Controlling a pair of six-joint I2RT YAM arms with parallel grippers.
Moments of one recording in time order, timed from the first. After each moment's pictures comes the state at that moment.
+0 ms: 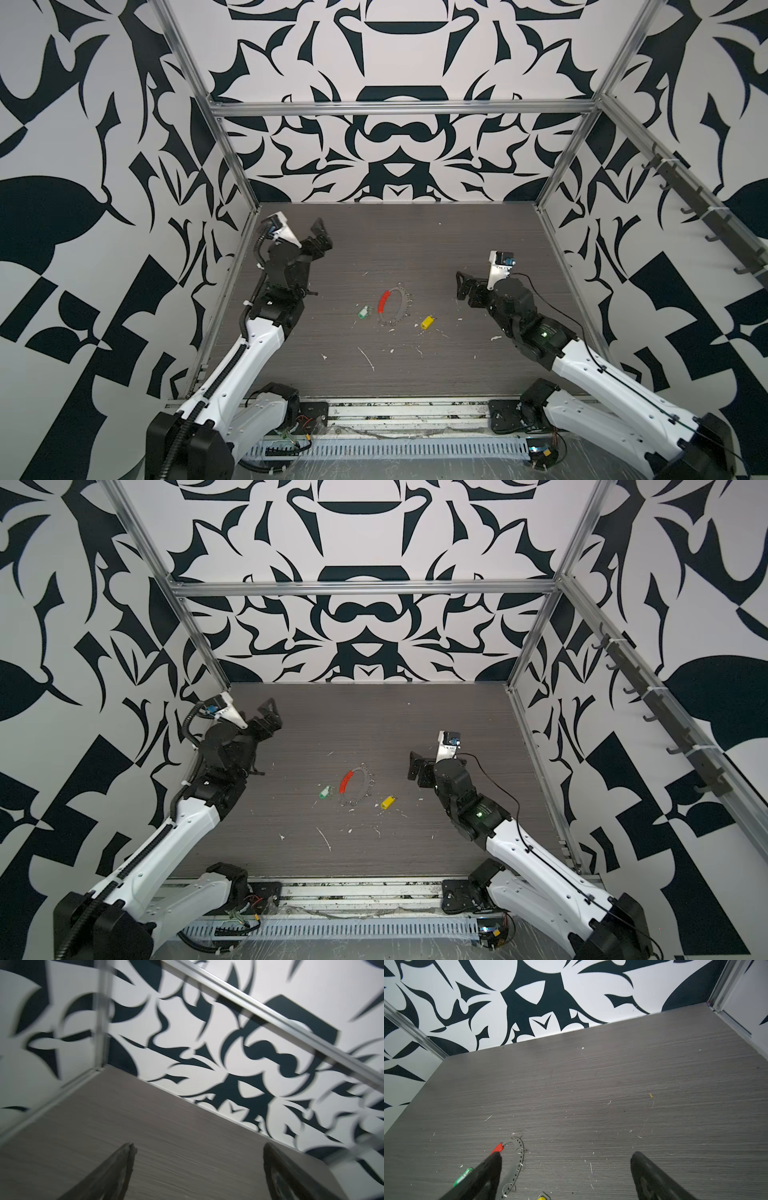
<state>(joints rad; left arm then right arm) -0.24 1.03 0.74 0.18 -0.34 -0.46 0.61 0.84 0.59 -0.18 0.37 0.49</state>
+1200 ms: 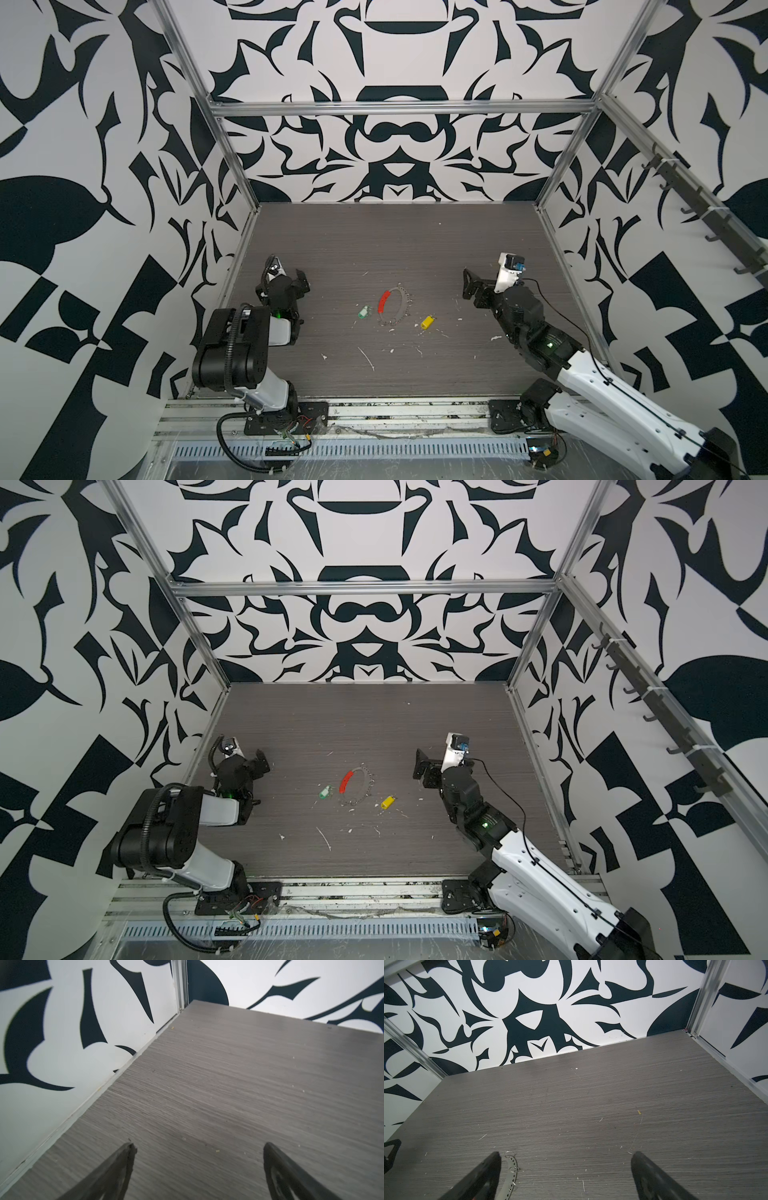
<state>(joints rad) 0.02 1.56 0.33 0.86 -0.30 -0.13 0.61 0.75 0.52 -0.07 0.43 0.43</state>
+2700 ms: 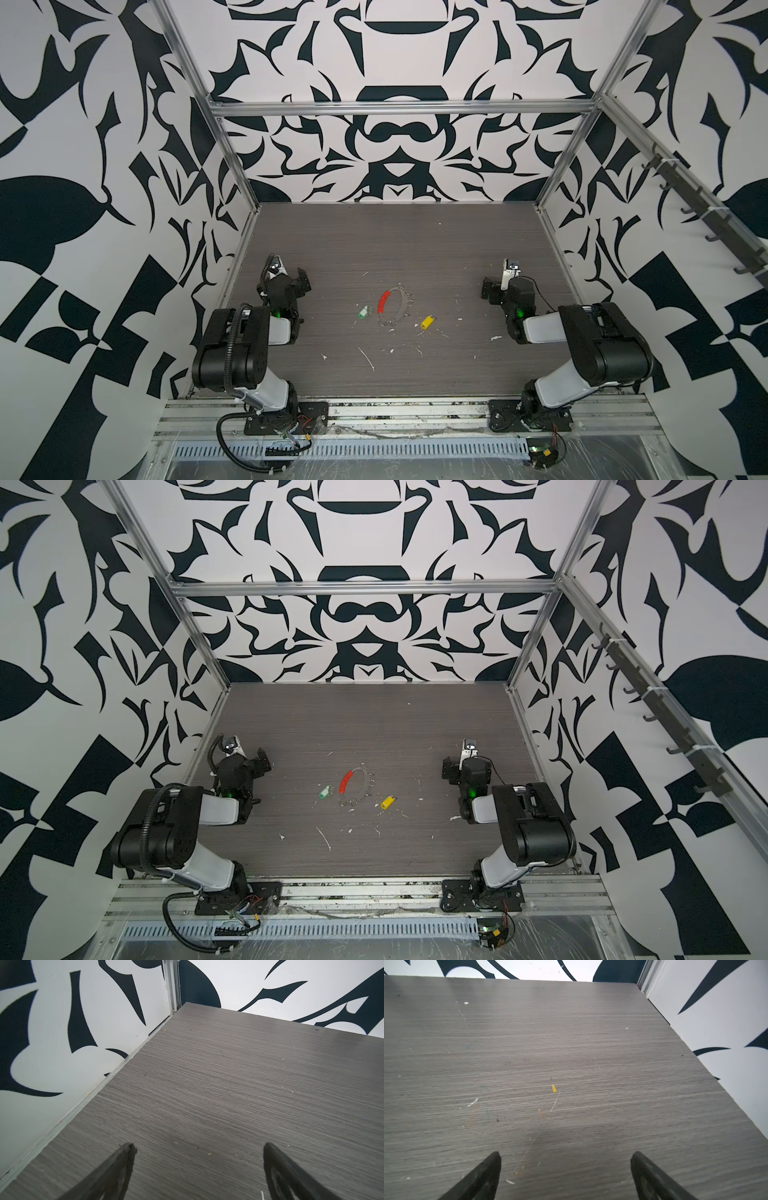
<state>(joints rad) 0.02 1.56 0.34 0.88 -0.28 -0.13 0.06 1.57 0.32 0.77 0.17 0.04</state>
